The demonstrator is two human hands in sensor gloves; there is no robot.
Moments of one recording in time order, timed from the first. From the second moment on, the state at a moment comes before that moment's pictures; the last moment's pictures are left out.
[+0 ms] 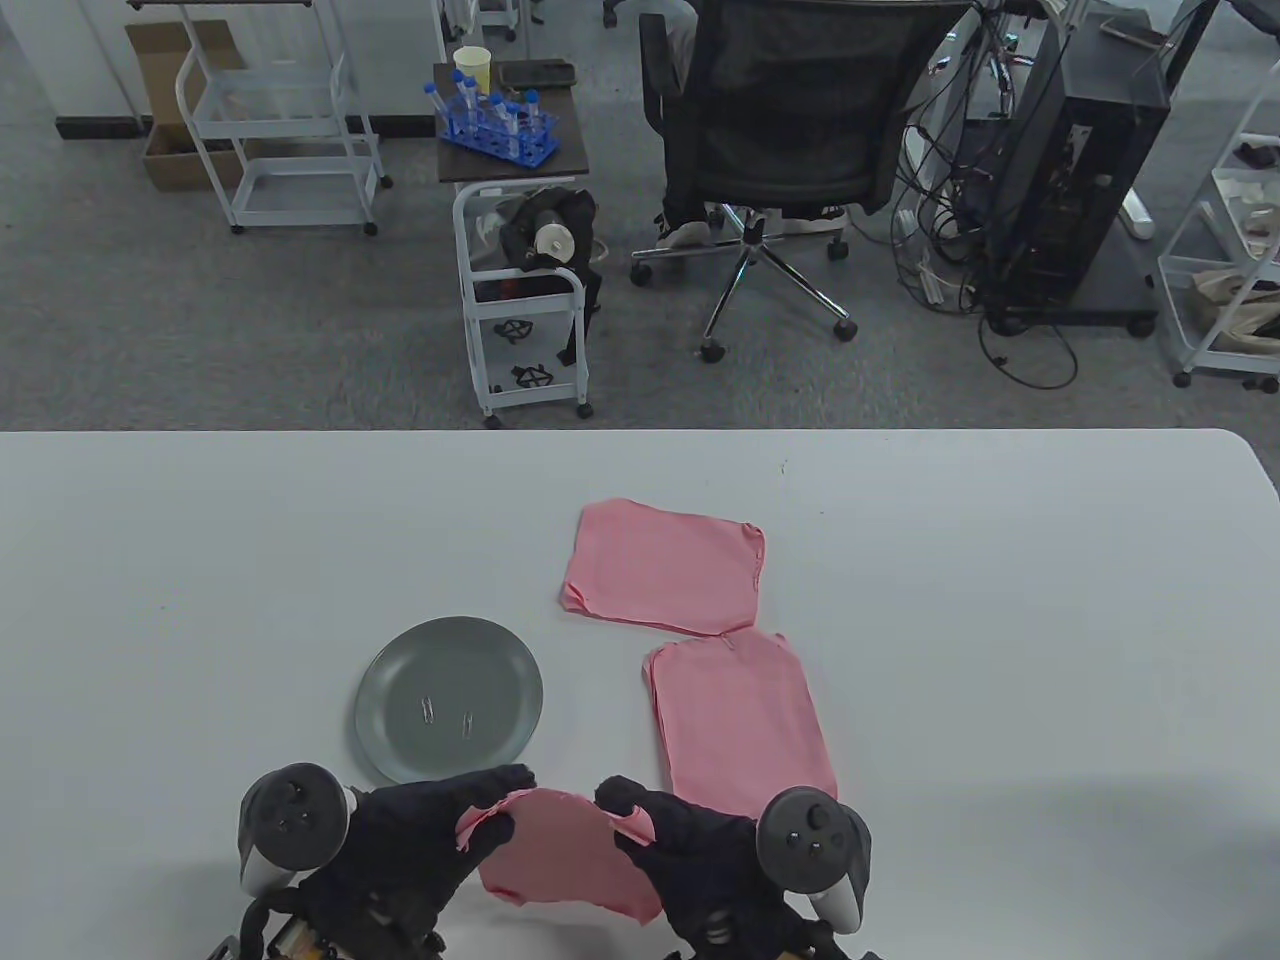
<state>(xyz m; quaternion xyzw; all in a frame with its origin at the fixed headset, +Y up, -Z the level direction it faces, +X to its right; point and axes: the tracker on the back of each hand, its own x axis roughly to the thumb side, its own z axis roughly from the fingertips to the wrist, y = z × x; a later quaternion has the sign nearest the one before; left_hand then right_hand) -0.239 -0.710 -0.232 -0.03 -0.31 0.49 0.81 0.065 -0.724 -0.215 0.21 0.02 0.80 0.56</state>
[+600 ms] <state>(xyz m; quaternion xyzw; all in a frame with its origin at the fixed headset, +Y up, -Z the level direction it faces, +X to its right) -0.299 -0.730 -0.286 -0.07 -0.14 0.25 0.96 0.120 -0.729 -0.232 0.08 -0.03 0.77 0.63</state>
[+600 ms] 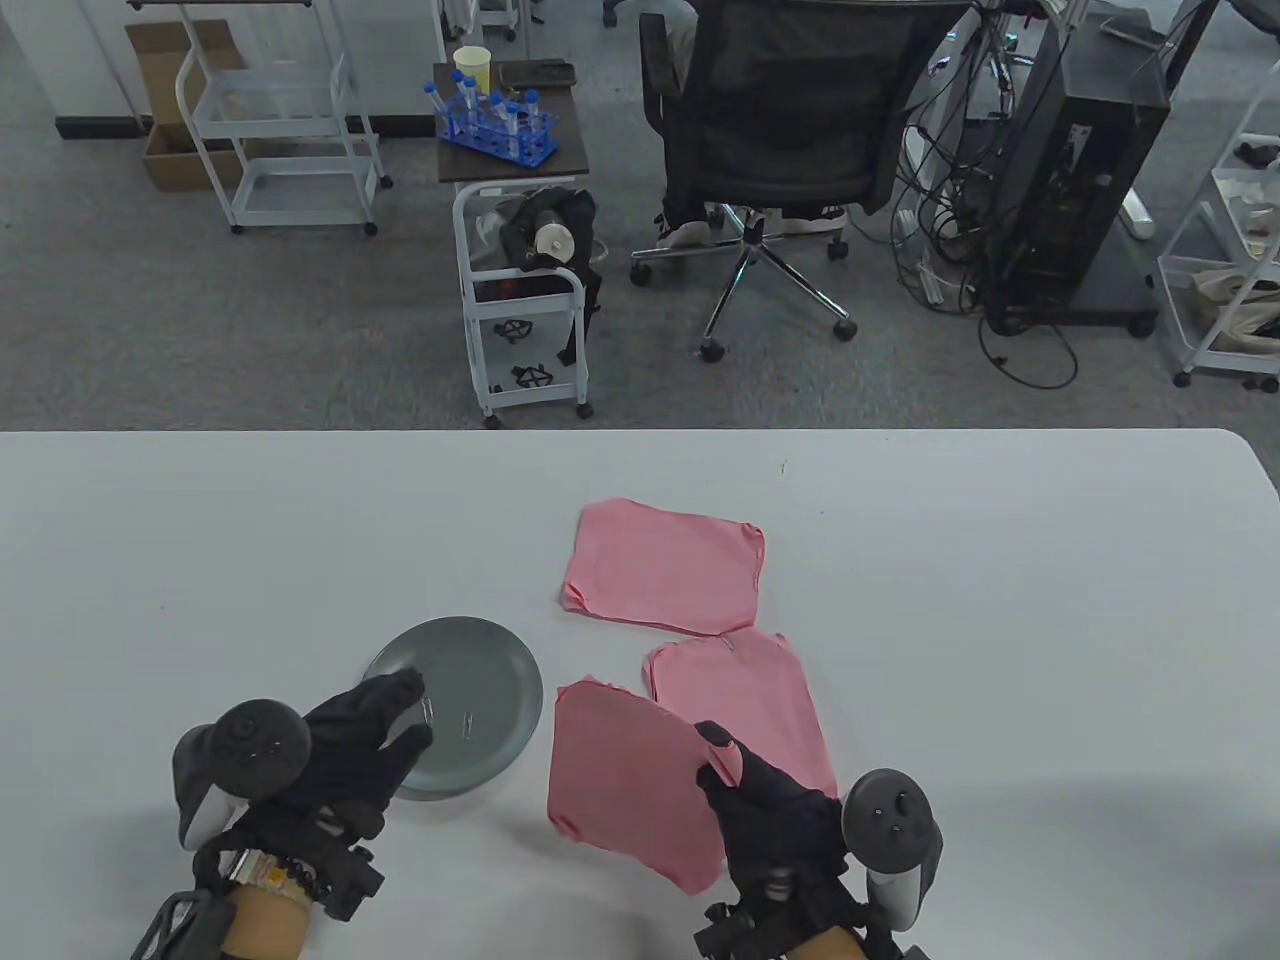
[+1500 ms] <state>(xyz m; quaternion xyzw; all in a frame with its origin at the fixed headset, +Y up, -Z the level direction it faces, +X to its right) -0.238 -0.760 -0.299 -0.12 -0.20 0.01 0.97 0.124 -0.727 -0.230 0.11 -0.02 0.76 0.63</state>
